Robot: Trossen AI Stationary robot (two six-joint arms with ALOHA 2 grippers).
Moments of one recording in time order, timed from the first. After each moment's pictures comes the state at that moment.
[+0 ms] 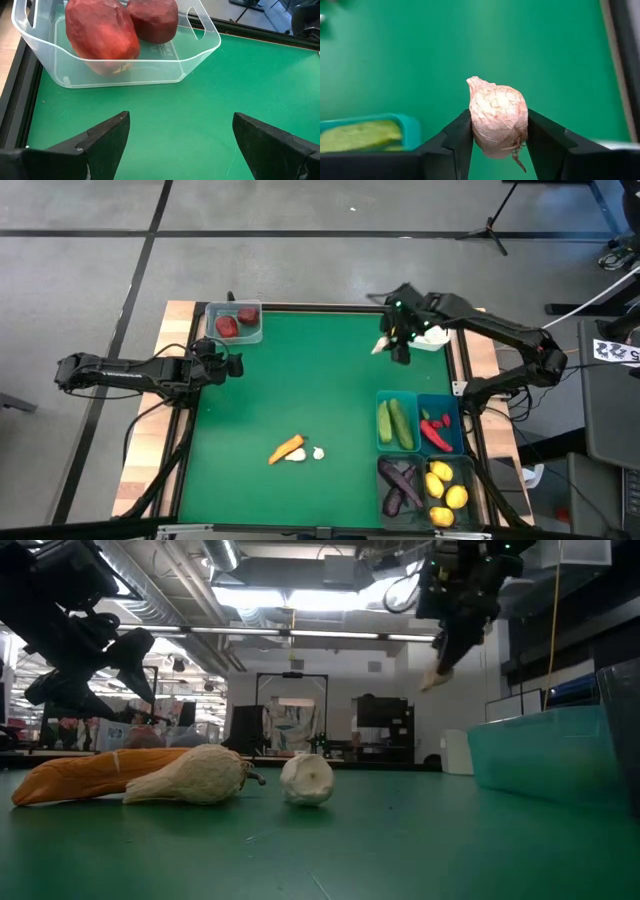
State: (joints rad) left arm 0.06 0.56 0.30 -0.70 -0.80 -1.25; right arm -0.56 1.37 1.19 -0.93 -0.25 -0.40
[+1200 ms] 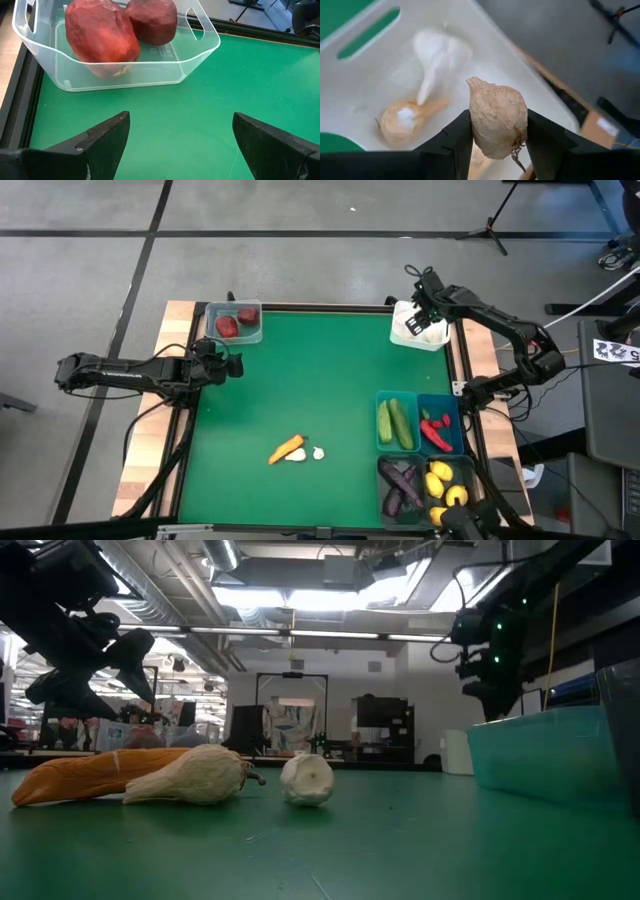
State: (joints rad) left arm 0.06 0.56 0.30 -0.70 -0.81 -1.23; right arm -0.99 1.40 0.98 -0.74 0.27 -0.11
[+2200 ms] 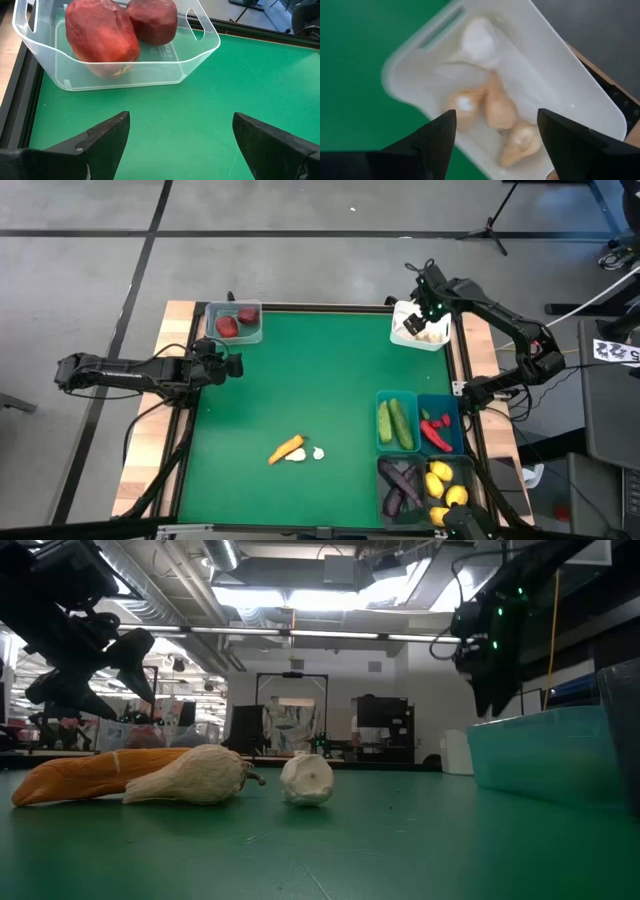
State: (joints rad) left arm 0.06 0.56 0.30 -0.70 -0.81 -1.23; right arm -0.99 1.40 1.08 -0.90 0.05 -0.09
